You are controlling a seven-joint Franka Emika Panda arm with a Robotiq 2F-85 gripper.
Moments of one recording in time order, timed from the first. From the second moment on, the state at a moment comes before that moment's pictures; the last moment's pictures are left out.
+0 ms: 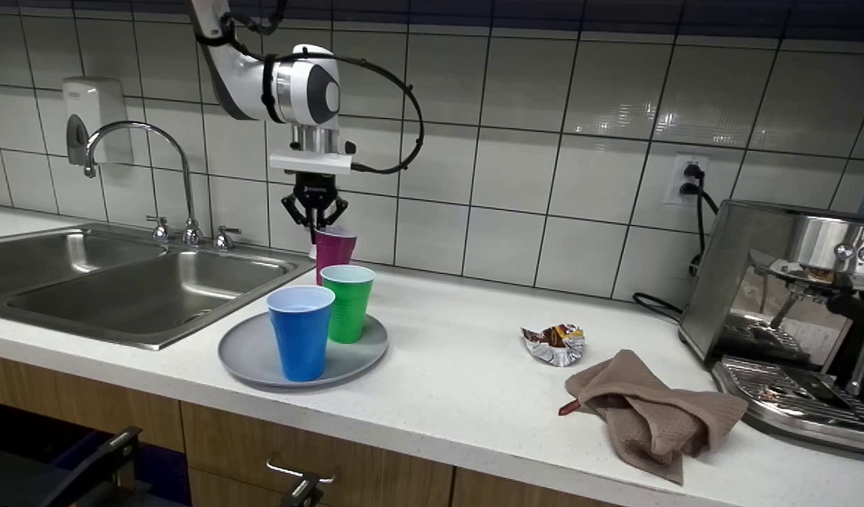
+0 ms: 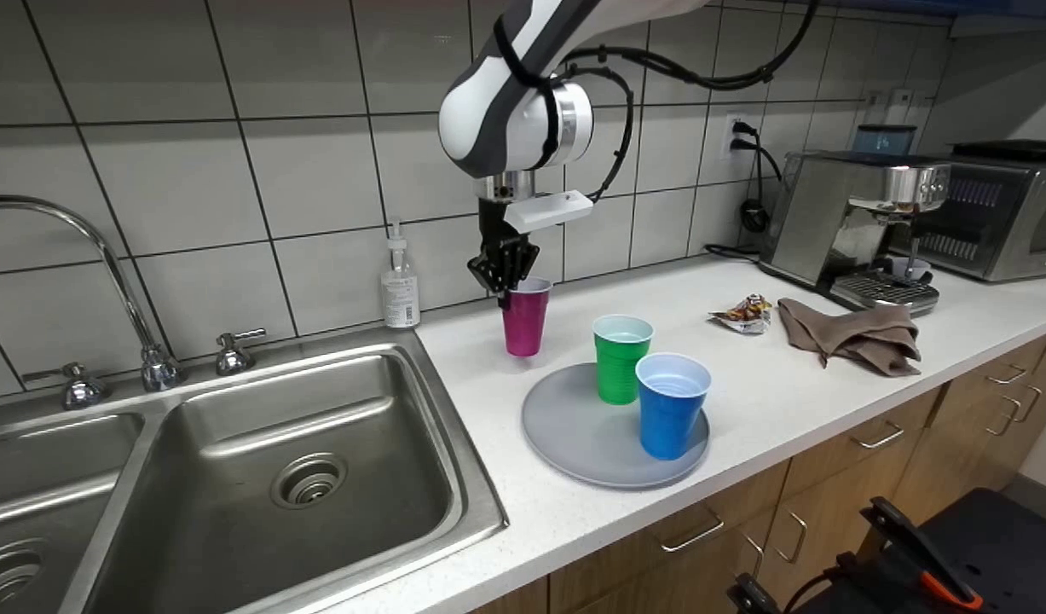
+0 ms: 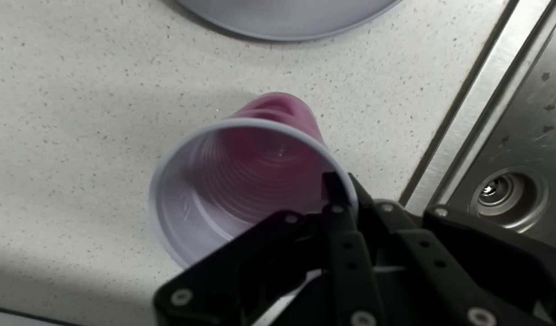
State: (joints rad) arm 0.11 0.54 0.07 -1.75 -0.05 2.34 -0.21
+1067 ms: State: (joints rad) arm 0.12 0.30 0.10 -2.07 -0.05 2.37 -0.23
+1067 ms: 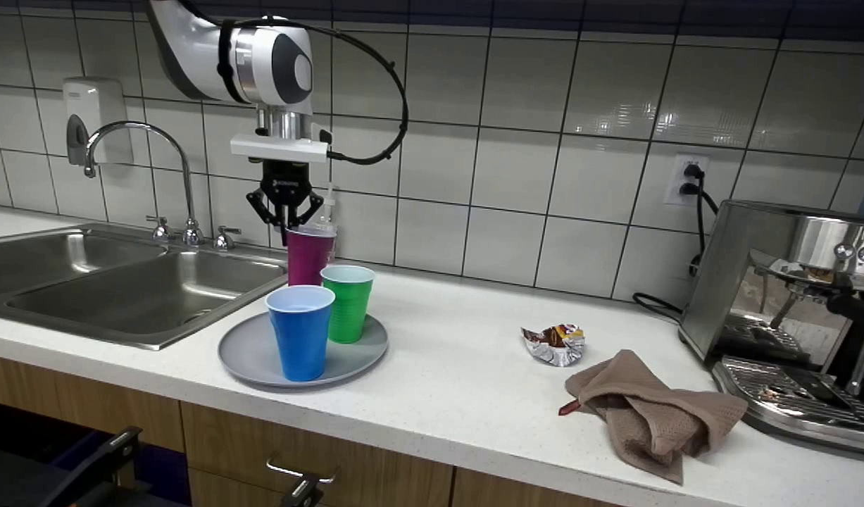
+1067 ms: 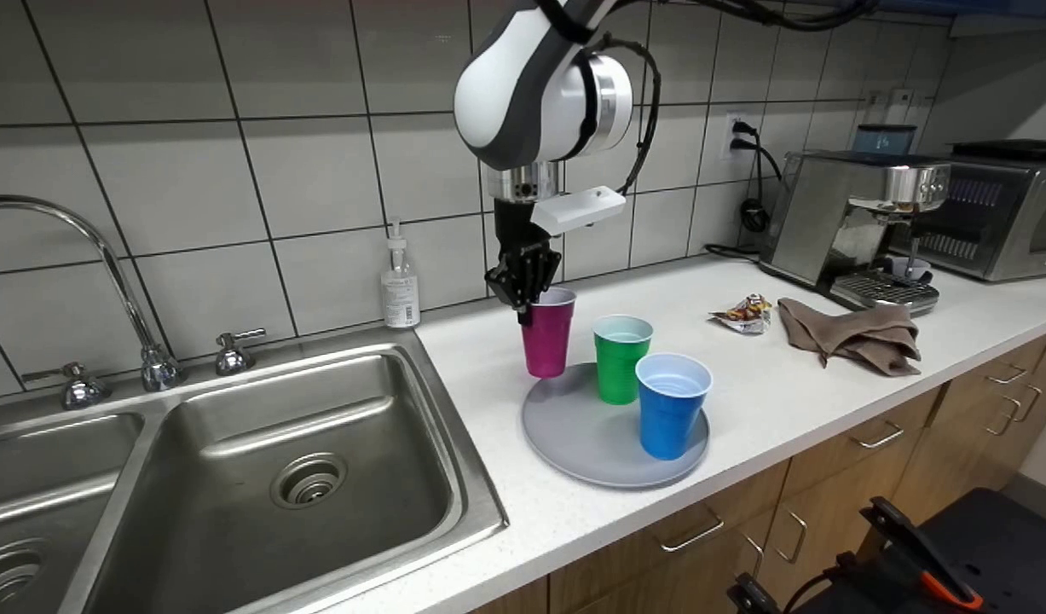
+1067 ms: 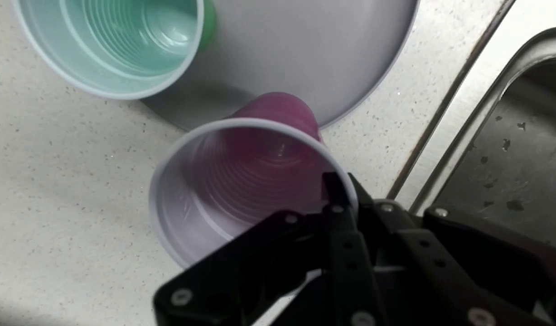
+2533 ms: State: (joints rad) arm 0.12 0.25 0.11 -2.23 -0.10 2.40 -0.30
